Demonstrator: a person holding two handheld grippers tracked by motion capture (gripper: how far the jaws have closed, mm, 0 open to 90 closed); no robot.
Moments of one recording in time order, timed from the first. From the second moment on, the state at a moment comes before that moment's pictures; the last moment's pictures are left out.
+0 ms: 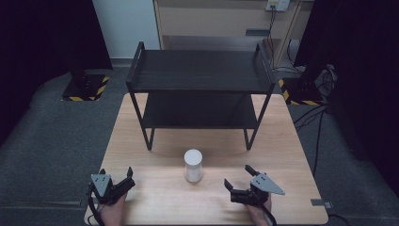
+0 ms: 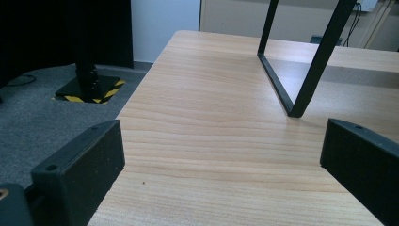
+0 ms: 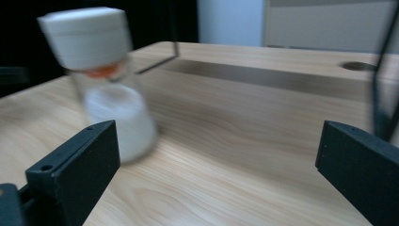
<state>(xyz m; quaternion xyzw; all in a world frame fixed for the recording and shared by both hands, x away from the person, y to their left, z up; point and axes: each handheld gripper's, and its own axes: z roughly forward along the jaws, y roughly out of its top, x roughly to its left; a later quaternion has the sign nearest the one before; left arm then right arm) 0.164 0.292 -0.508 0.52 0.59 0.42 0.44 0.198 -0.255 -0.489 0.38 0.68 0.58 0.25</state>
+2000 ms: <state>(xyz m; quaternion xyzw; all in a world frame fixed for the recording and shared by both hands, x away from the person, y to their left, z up) 0.163 0.295 -0.509 0.52 0.59 0.42 0.45 0.233 -0.187 -0.385 0.32 0.67 0.61 0.29</state>
